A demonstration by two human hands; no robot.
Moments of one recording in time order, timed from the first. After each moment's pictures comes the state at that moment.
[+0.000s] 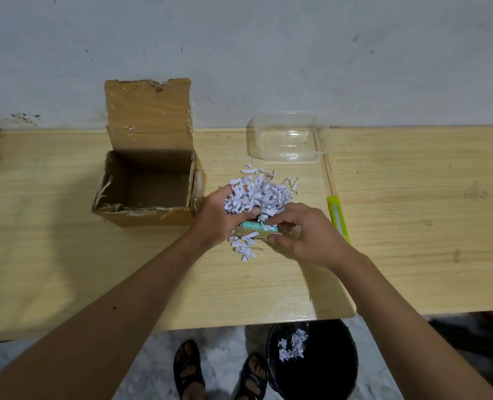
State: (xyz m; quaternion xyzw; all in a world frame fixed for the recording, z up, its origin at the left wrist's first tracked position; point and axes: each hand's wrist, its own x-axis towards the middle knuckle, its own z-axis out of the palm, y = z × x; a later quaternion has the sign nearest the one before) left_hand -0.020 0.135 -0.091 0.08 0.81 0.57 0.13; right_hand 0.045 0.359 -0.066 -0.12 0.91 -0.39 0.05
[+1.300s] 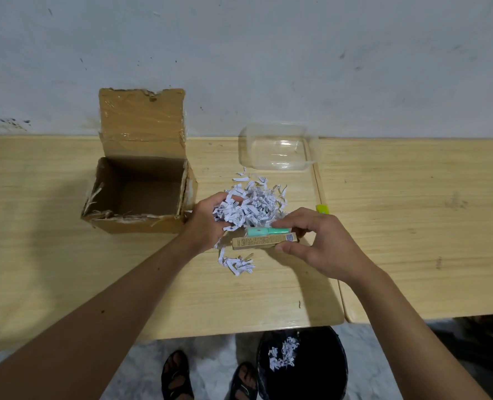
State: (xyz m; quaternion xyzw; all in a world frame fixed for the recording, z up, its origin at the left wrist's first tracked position) left_hand -0.027 0.127 -0.094 0.12 0.80 0.56 0.15; right_hand 0.062 0.380 -0.022 -0.06 0.89 -0.45 0.08
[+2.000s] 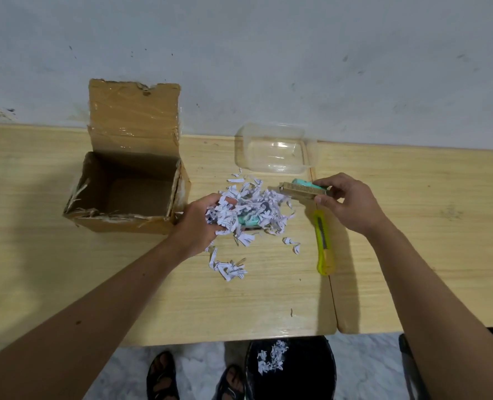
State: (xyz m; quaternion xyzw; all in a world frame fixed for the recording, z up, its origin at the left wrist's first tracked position) left_hand -0.026 0.125 -0.089 0.12 0.81 0.55 0.15; right_hand -0.015 0.472 -0.049 0.03 0.93 -0.35 0.02
